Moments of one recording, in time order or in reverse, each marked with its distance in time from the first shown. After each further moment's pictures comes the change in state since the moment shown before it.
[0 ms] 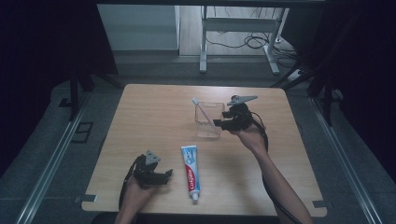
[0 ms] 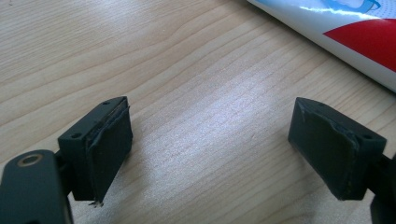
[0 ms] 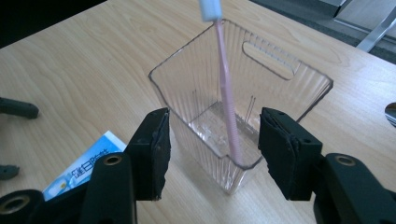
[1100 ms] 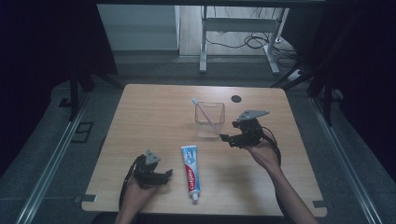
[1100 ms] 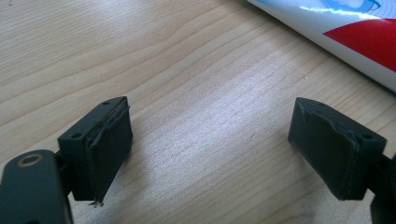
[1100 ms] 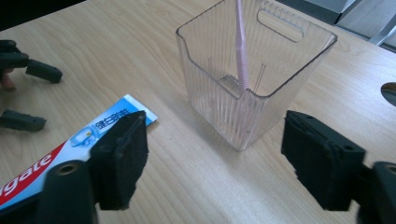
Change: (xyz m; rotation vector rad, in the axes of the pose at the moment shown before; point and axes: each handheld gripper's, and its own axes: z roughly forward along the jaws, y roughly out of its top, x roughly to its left) left arm 0.000 0.000 0.000 0.002 0.000 0.007; right arm 0.016 -0.039 -0.036 -0.024 0.006 -0.049
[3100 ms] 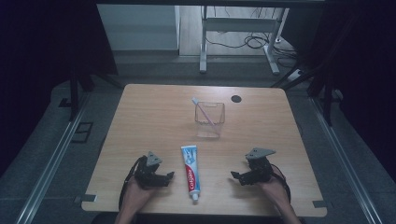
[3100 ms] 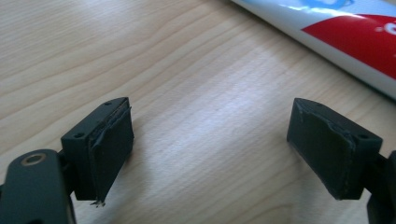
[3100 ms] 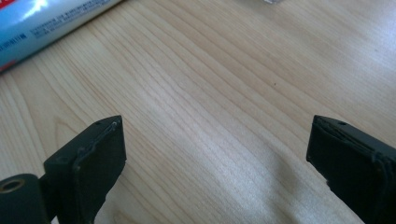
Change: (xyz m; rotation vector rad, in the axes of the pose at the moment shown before) left arm -0.007 0.000 -0.002 0.003 -0.051 0.012; right arm 0.021 -0.124 -0.001 0.112 -0.015 0.011
